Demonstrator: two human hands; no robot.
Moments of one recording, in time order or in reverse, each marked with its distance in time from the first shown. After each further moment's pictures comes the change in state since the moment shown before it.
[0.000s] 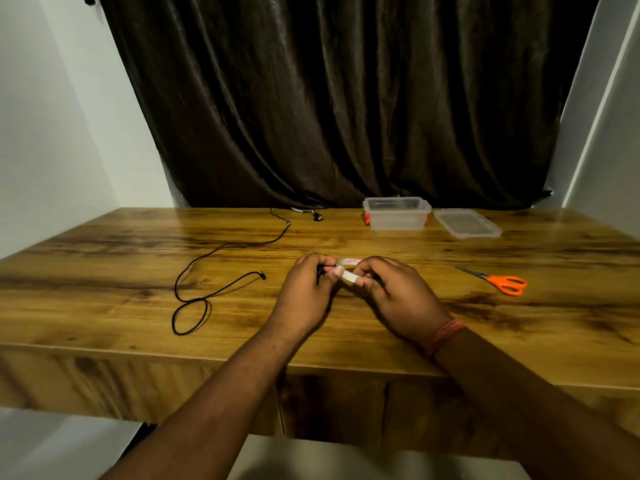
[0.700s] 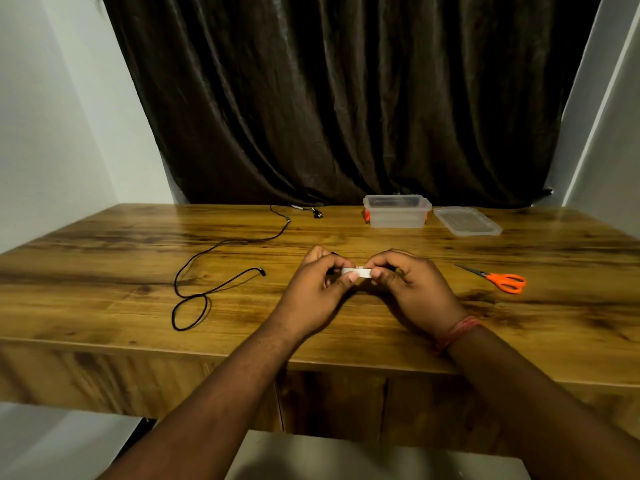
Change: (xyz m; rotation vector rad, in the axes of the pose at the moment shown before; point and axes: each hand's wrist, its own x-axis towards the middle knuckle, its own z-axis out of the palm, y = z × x) left_hand -0.004 0.003 -0.001 0.055 -0.132 0.169; right_hand -0.004 0.004 -0.015 0.215 0.067 0.058
